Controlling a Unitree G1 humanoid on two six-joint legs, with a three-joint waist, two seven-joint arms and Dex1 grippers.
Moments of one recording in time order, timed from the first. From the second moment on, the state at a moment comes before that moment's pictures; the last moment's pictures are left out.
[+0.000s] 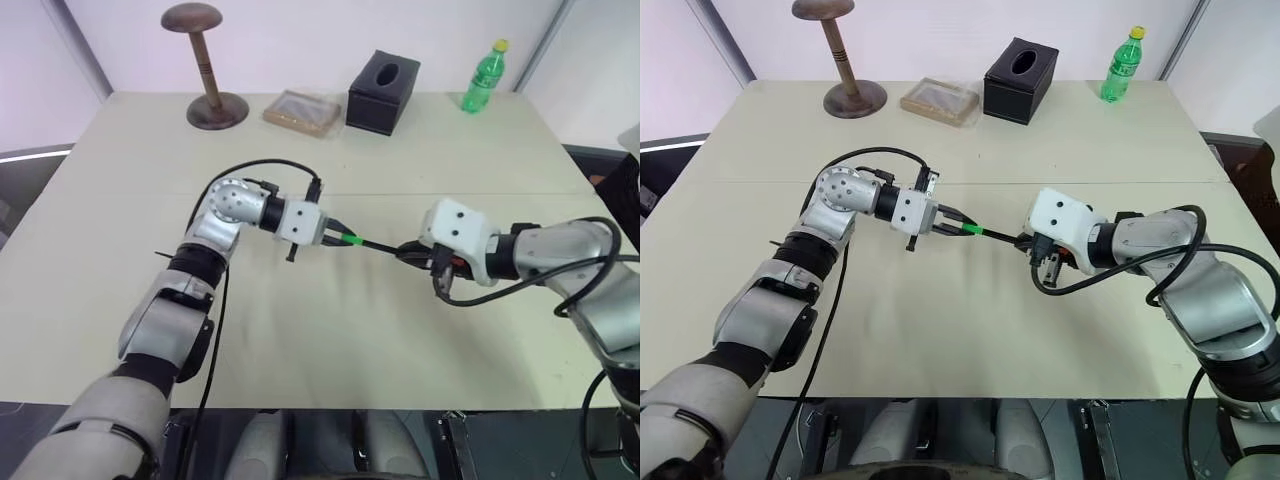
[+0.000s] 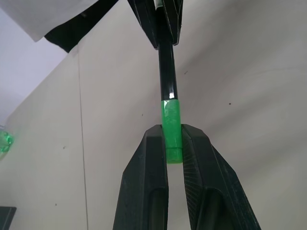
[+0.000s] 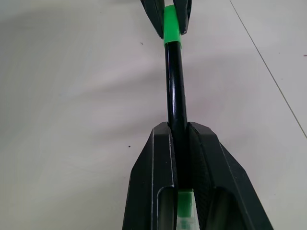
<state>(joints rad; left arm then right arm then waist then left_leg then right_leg) -1.03 0.30 -0.26 0.86 0.01 -0.72 -1.37 -0.48 -0.93 0.10 -0.57 0.26 0.89 0.94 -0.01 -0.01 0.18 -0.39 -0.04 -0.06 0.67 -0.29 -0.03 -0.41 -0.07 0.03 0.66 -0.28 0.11</state>
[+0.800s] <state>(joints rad) -0.99 0.37 -0.26 0.71 -0.06 -0.54 -1.47 -0.42 -0.97 0.08 -0.58 0.29 0.84 0.96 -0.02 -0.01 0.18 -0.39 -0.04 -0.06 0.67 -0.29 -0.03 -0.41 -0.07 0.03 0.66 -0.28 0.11</state>
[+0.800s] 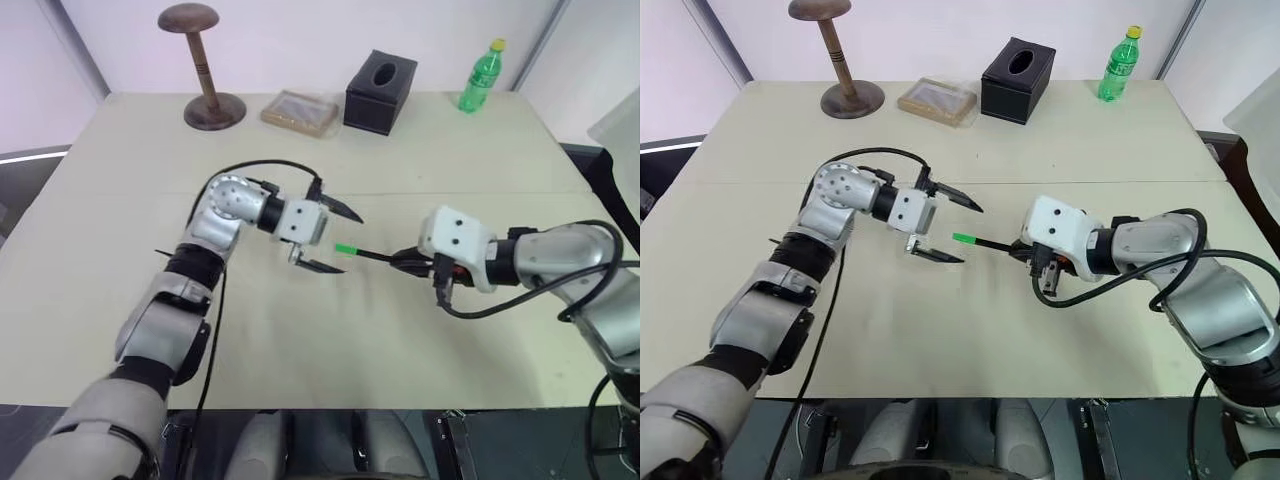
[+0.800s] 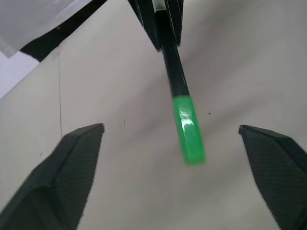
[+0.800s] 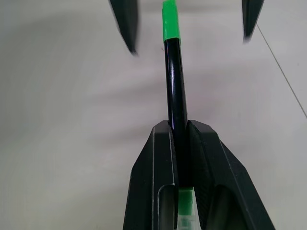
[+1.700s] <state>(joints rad) -0.82 0.46 -0.19 0.28 -0.17 -0.05 -1.33 -0.17 -0.62 -0.22 -0.43 0.20 1.18 0.35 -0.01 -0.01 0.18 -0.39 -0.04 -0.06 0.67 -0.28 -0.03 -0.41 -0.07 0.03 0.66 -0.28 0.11</state>
